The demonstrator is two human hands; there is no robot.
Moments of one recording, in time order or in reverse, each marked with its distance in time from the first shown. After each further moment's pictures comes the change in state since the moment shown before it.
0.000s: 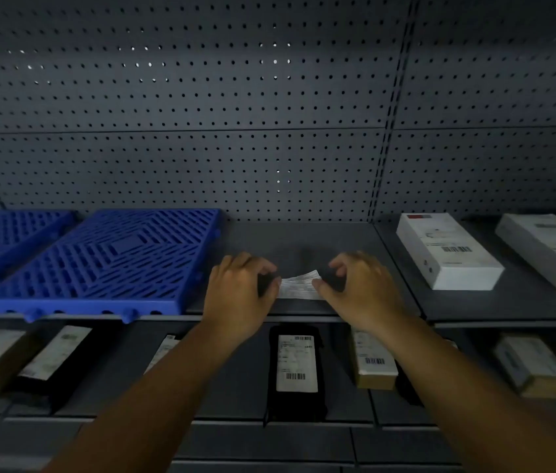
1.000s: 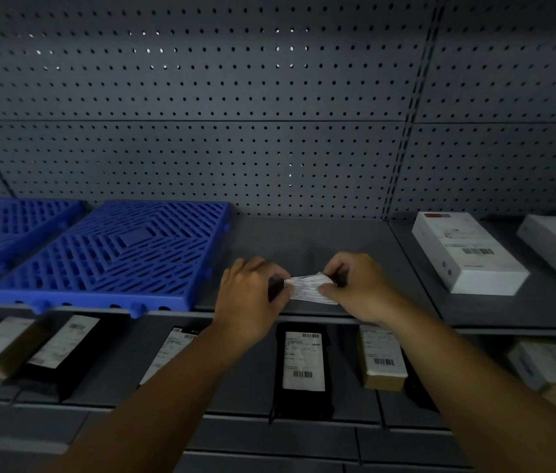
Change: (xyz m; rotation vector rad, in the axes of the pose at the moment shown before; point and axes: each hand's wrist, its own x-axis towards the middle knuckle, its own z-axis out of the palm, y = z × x) left_hand -0.003 -0.005 0.007 -0.026 -0.075 -0.054; right_hand 0.020 -0.005 0.013 0.342 -0.242 0.133
